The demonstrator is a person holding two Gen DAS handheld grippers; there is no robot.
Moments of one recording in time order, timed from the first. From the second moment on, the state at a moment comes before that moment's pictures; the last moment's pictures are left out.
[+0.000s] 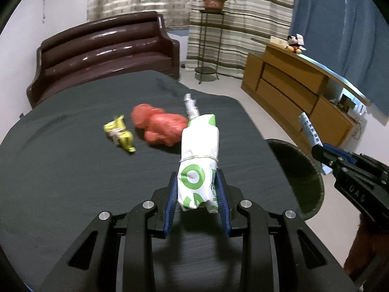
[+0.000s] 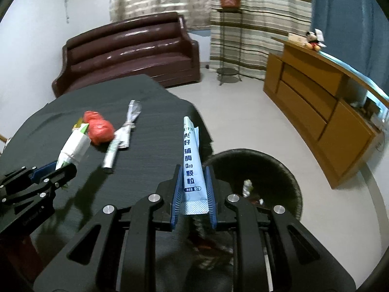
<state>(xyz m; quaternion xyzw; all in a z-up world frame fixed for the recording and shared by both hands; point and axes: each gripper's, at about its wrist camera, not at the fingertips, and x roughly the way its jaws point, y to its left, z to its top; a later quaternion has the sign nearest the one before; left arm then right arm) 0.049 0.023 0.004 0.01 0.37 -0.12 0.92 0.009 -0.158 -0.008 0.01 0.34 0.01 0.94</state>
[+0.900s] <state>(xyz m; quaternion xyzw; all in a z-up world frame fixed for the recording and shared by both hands) 0.053 -0.076 -0.005 0.06 0.36 -0.16 0.92 0.018 -0.240 -0.026 0.04 0.35 -0.05 0.93</state>
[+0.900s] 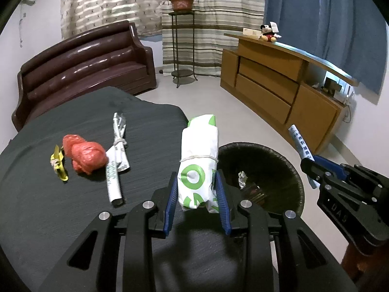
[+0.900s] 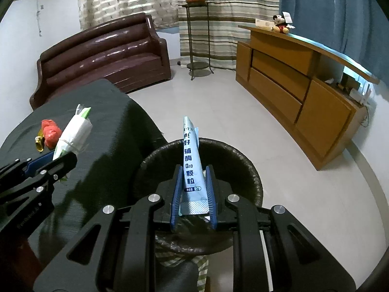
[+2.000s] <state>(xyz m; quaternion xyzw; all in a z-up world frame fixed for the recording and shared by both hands) 0.078 -0.113 -0.027 0.10 0.38 -0.17 0.90 0.049 -0.277 -0.054 0.09 0.36 -0.08 0.92</state>
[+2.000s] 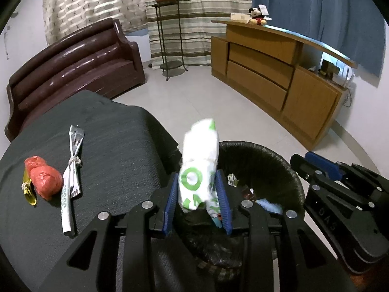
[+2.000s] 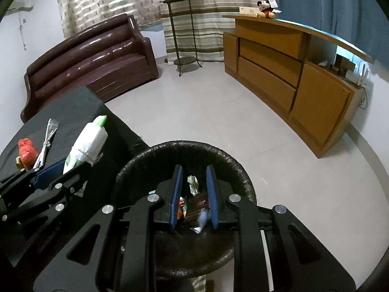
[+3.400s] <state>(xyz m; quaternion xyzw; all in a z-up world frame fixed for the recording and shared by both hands) 0.083 0.049 -0.012 0.03 0.39 -0.02 0.92 0.060 -0.195 -0.034 0.07 0.36 0.00 0.93</state>
